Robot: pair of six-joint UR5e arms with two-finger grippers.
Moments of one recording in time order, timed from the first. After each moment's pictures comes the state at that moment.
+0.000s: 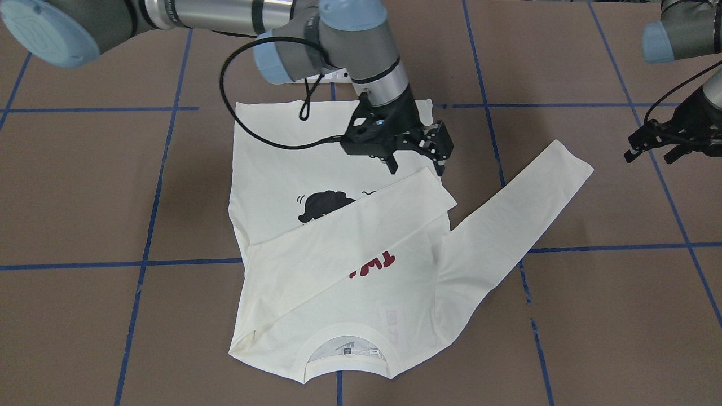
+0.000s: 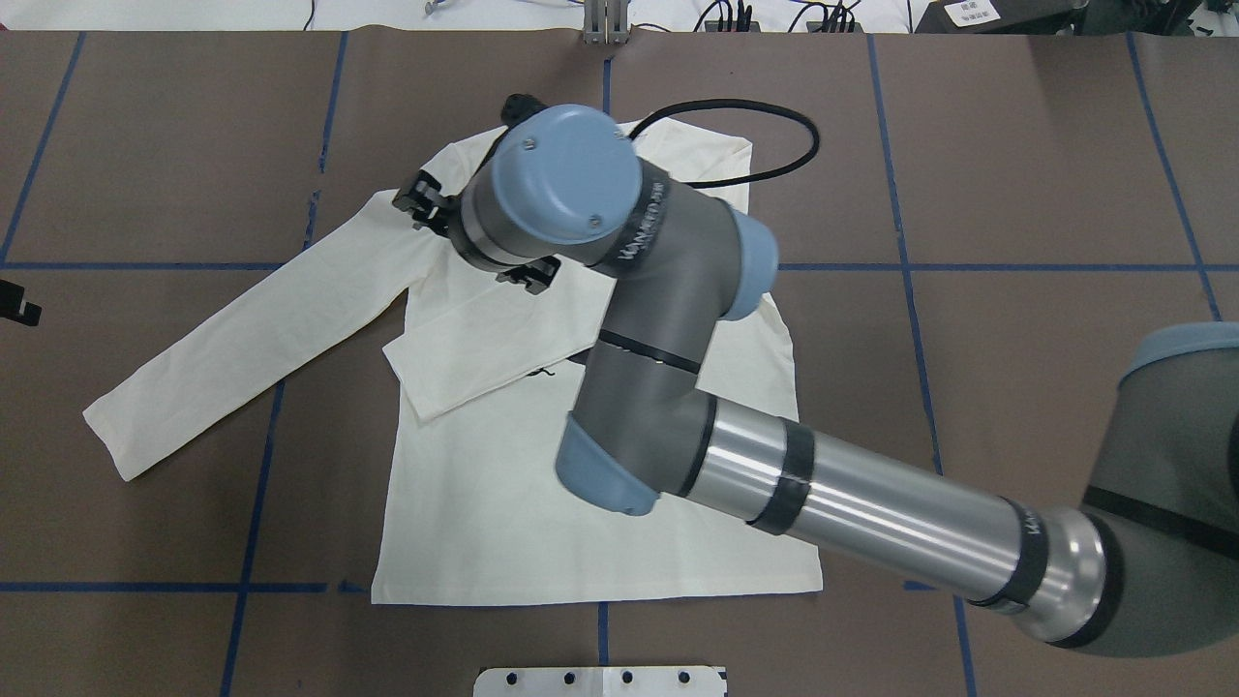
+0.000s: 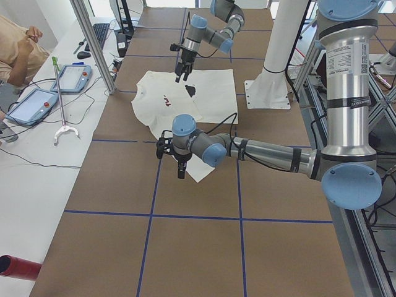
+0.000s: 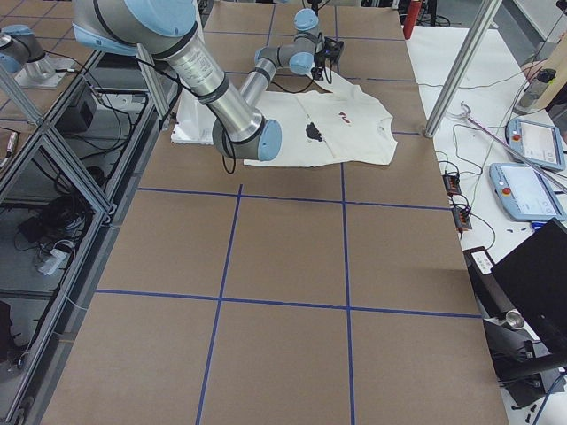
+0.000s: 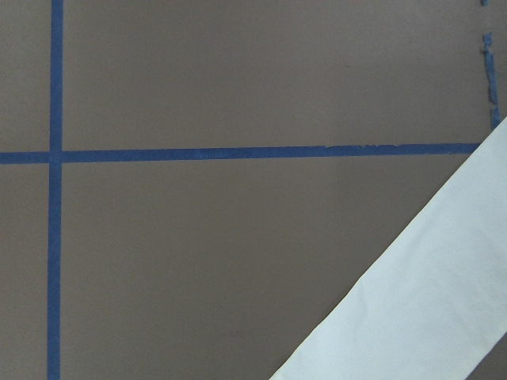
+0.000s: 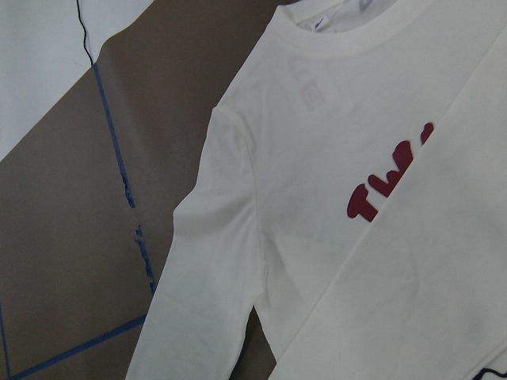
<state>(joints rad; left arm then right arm) -1.14 -1.47 -1.77 -2.02 -2.27 -0.66 0.55 -0.66 1.52 -1.18 1.75 1.78</state>
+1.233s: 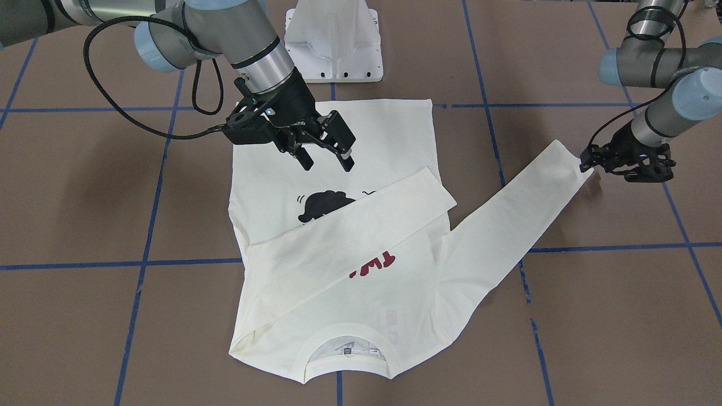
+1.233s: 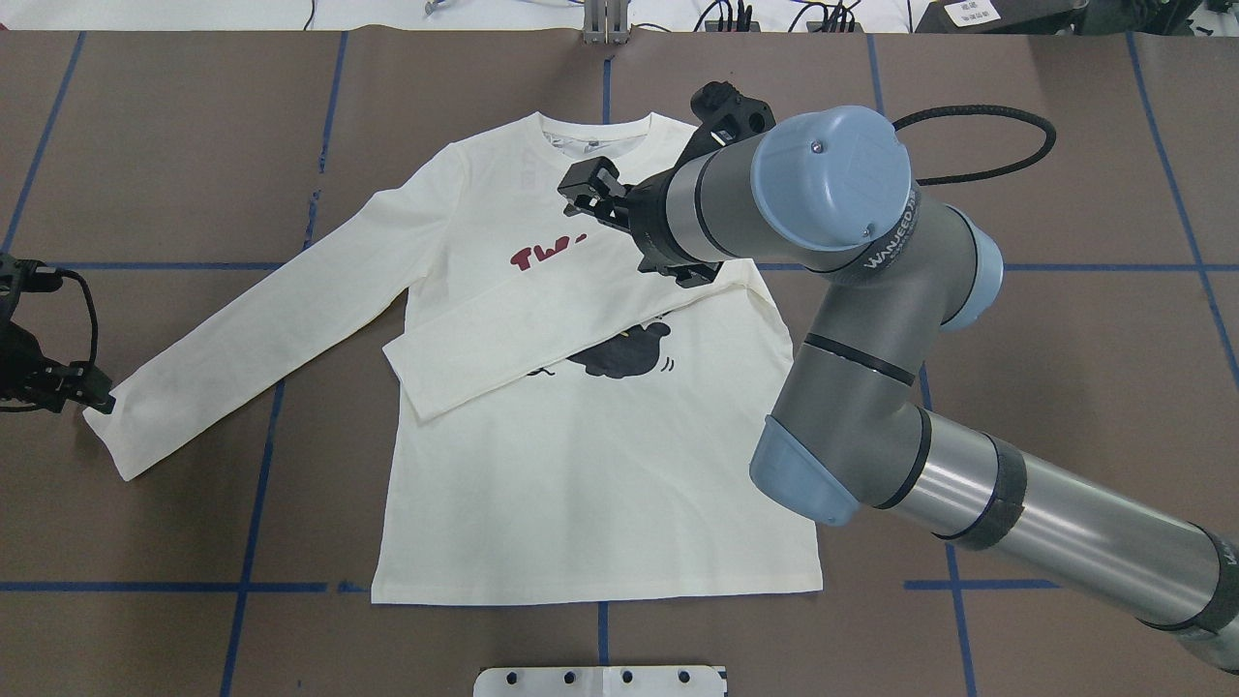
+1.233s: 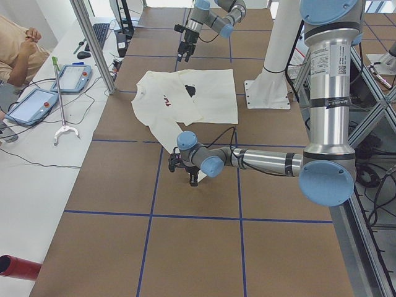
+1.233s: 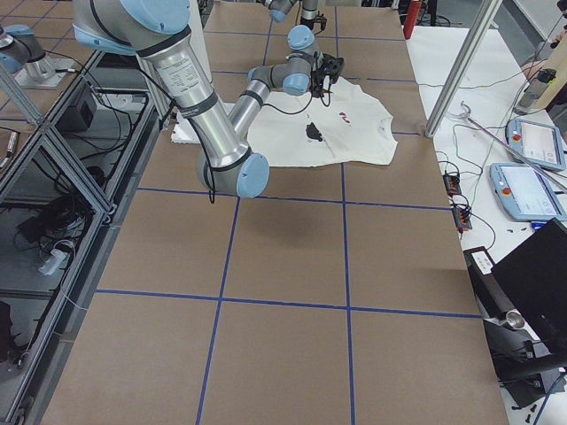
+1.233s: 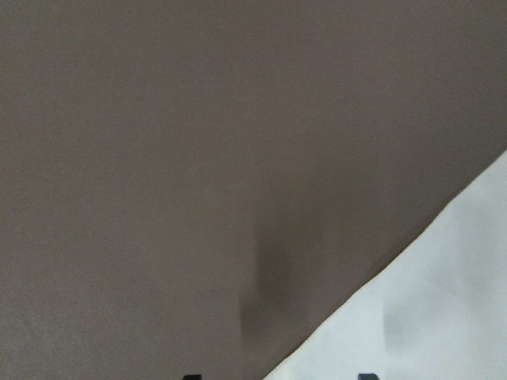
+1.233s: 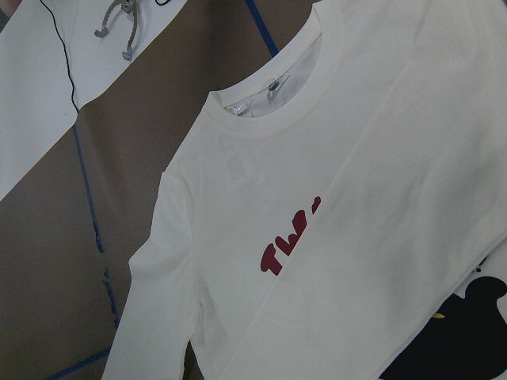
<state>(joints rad) -0.94 -1.50 -1.61 -2.07 -2.25 -0.72 0.60 -0.89 1.76 -1.17 1.76 1.78</state>
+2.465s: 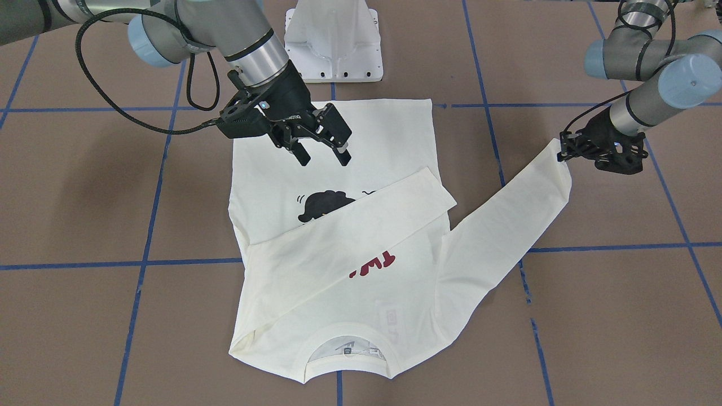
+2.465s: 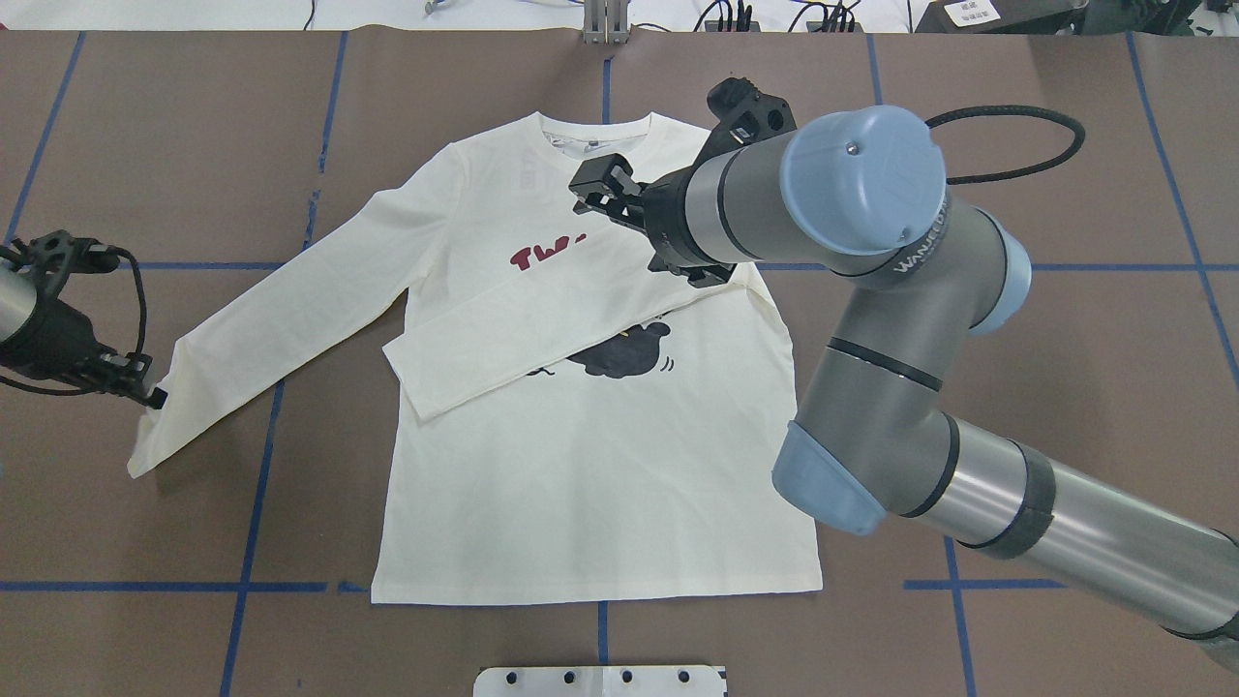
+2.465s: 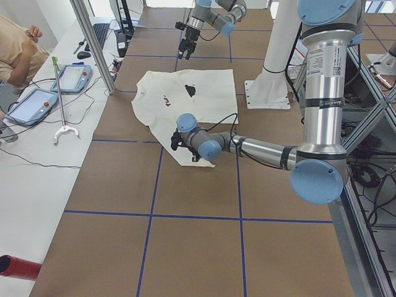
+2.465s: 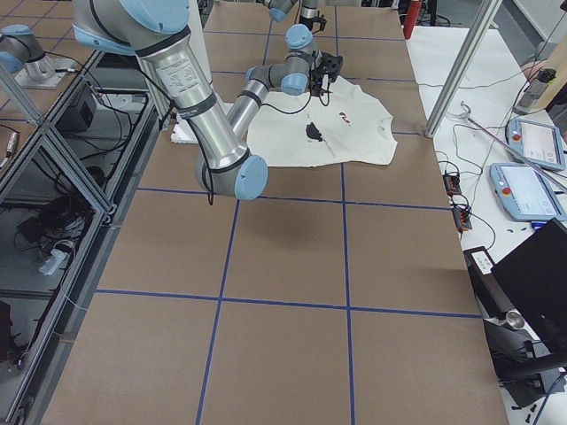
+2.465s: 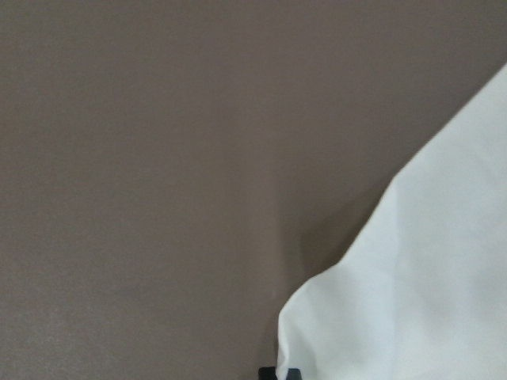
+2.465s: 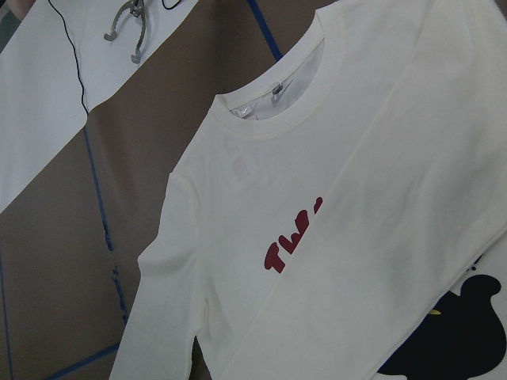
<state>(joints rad) -0.93 -1.57 -1.76 -2.05 -2.42 -0.77 0.61 -0.94 1.83 -1.17 1.76 1.78</state>
